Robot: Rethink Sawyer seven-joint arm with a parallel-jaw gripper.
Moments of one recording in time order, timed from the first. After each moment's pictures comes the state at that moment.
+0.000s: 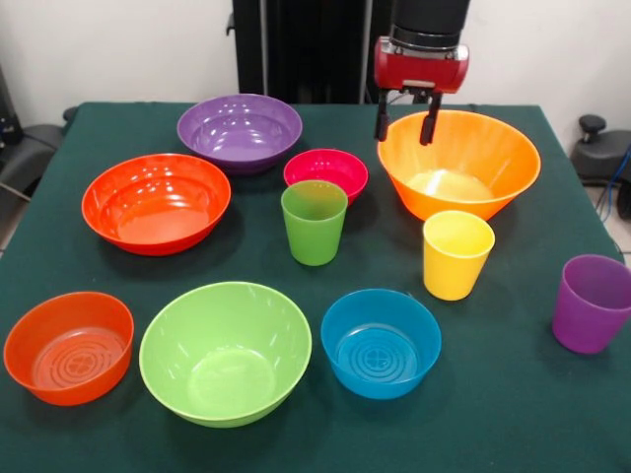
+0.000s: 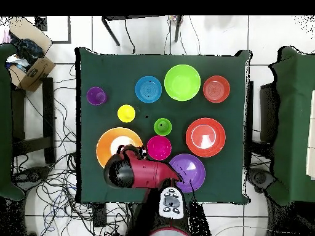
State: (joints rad) arm -0.06 -0.69 -0.06 2.04 0.01 0.06 1.74
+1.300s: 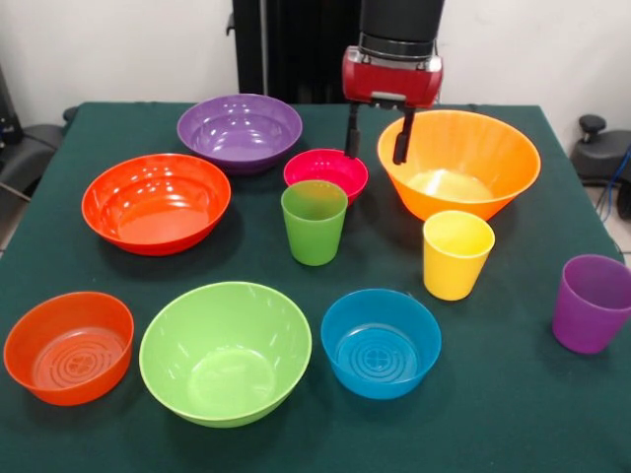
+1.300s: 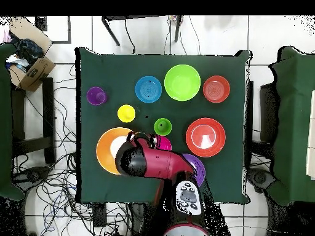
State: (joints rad) arm -0.13 -0.69 -0.05 1.96 0.01 0.06 1.74
